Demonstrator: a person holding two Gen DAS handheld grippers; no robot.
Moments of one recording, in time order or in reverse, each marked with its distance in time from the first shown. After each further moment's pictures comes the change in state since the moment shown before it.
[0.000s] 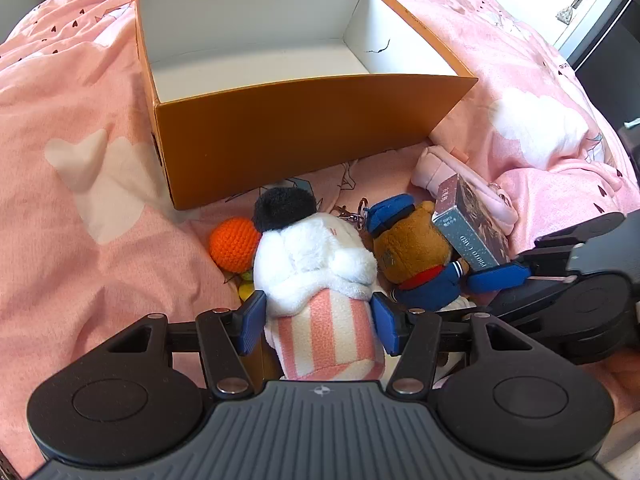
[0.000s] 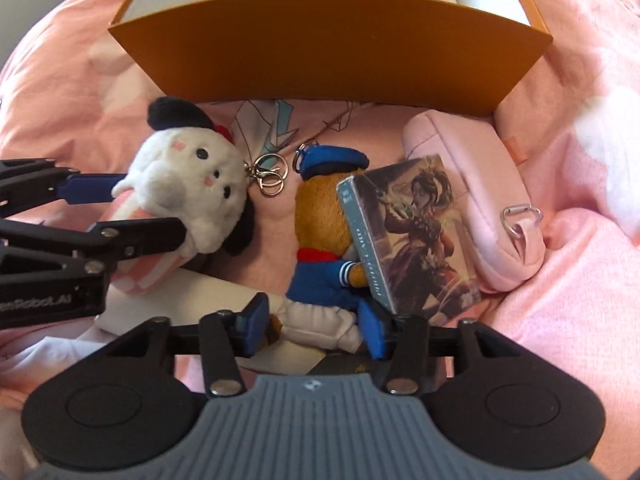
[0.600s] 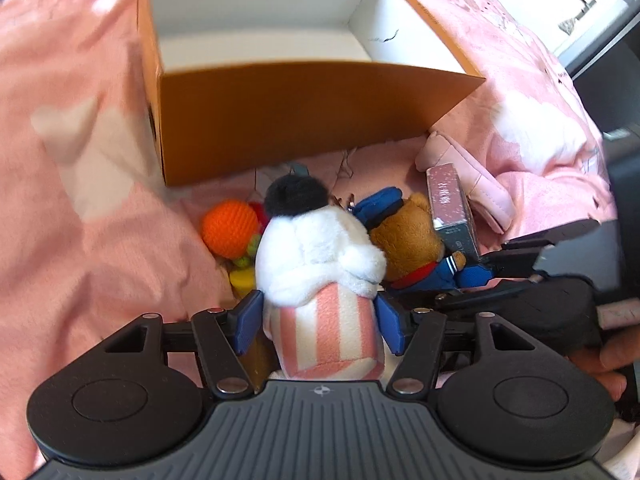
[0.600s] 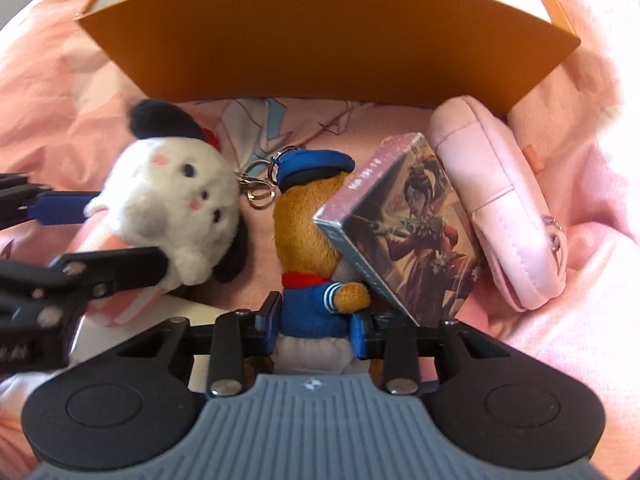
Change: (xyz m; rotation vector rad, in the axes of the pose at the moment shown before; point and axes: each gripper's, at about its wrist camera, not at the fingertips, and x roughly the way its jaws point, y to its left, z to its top) left arm 0.011 0.016 0.003 -0.097 0.069 -0.093; right arm 0.022 0.004 0.013 -0.005 0.004 -0.024
